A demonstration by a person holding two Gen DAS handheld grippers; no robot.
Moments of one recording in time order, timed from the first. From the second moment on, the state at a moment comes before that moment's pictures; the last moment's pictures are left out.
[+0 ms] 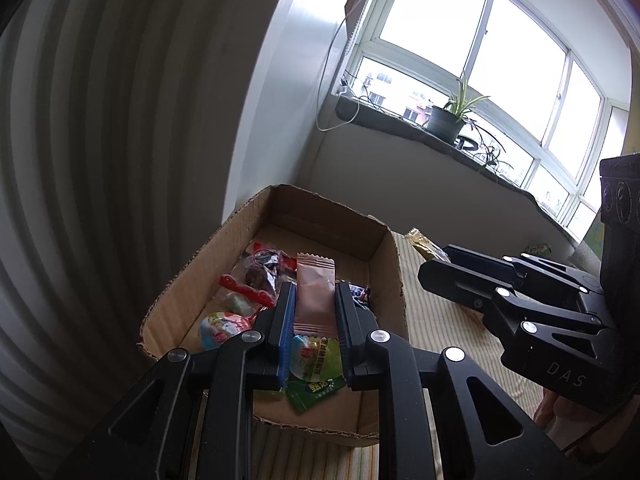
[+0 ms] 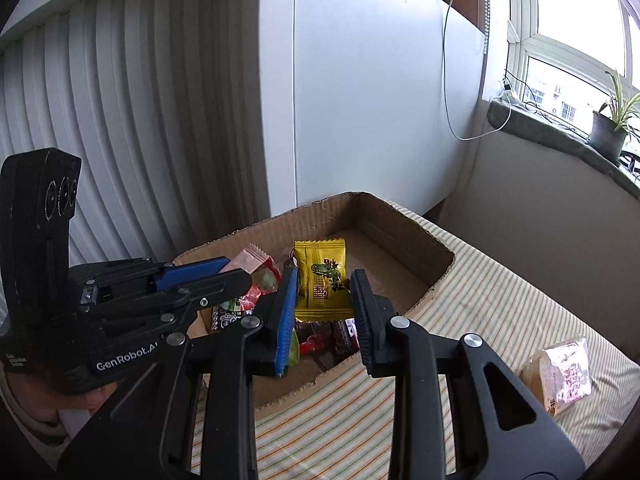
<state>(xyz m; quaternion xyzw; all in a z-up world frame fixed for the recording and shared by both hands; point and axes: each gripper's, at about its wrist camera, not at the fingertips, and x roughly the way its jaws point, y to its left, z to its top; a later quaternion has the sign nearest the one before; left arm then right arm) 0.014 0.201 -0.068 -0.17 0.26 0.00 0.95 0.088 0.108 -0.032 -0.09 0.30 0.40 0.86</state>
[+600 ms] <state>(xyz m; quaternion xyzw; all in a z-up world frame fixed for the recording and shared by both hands) 0.003 0.229 -0.074 -0.19 0.27 0.07 0.94 0.087 0.086 -0.058 -0.07 0.32 0.38 0.87</state>
